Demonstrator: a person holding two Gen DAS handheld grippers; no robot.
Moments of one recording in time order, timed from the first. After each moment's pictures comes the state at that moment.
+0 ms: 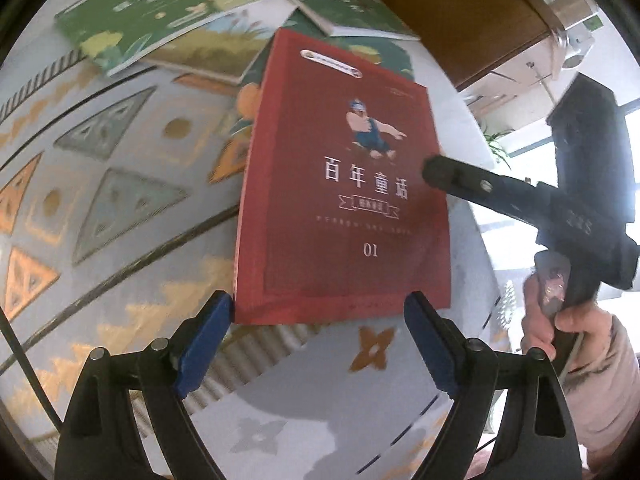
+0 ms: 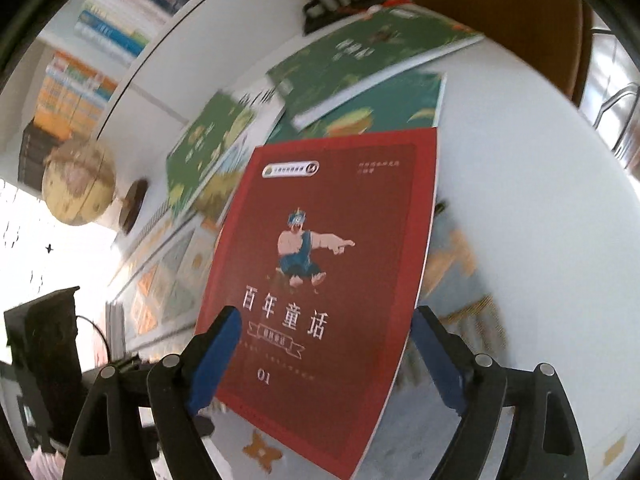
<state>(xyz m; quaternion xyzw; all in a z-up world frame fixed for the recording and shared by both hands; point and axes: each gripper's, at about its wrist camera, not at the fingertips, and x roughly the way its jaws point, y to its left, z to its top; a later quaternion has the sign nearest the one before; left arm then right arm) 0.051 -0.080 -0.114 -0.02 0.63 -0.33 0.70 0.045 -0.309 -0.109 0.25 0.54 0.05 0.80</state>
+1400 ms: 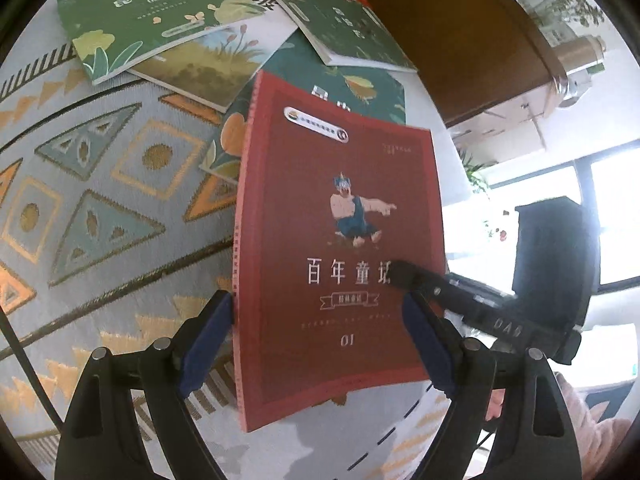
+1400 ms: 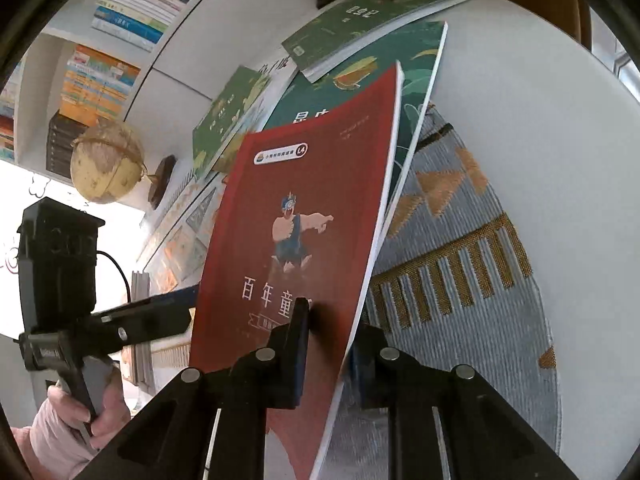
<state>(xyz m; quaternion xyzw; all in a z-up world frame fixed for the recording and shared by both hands) 0.072 -0.102 -0.115 -0.09 0.62 -0.34 0.70 0.023 -0.306 -0.133 0.30 0.54 0.11 0.78</state>
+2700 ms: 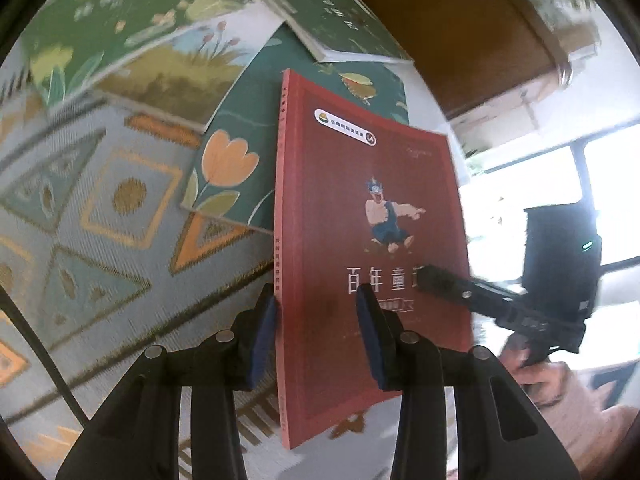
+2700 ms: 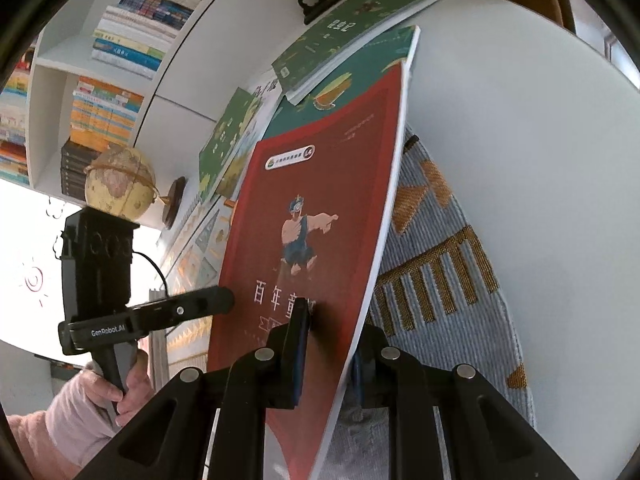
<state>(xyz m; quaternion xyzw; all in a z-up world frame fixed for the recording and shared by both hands) 0.097 -0.128 -0.122 -0.05 0.62 -0.36 0.70 0.012 -0.346 -0.141 0.34 0.52 0.13 0.78</state>
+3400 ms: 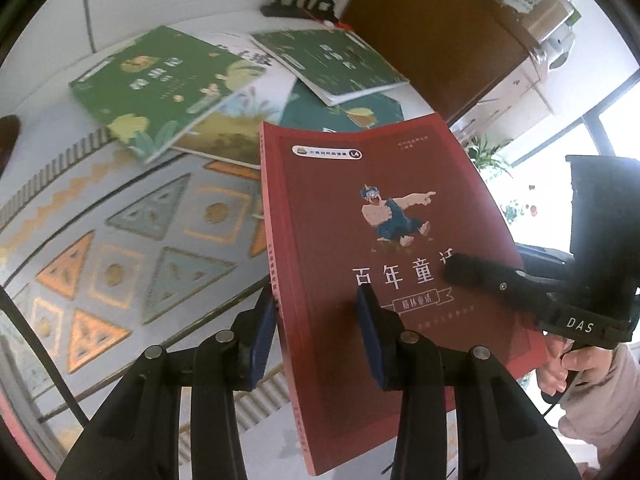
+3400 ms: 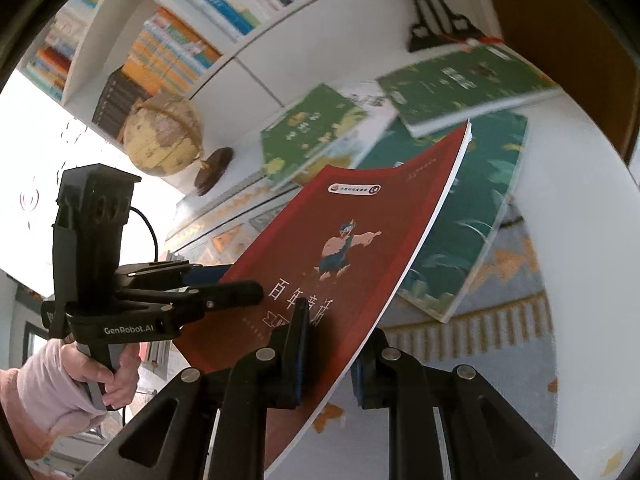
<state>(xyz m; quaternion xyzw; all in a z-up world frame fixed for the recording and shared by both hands) 0.077 -0.091 -0.065 0.01 0.57 -0.33 0.75 0.013 -0.273 -0.062 0.21 0.49 0.19 0.83</state>
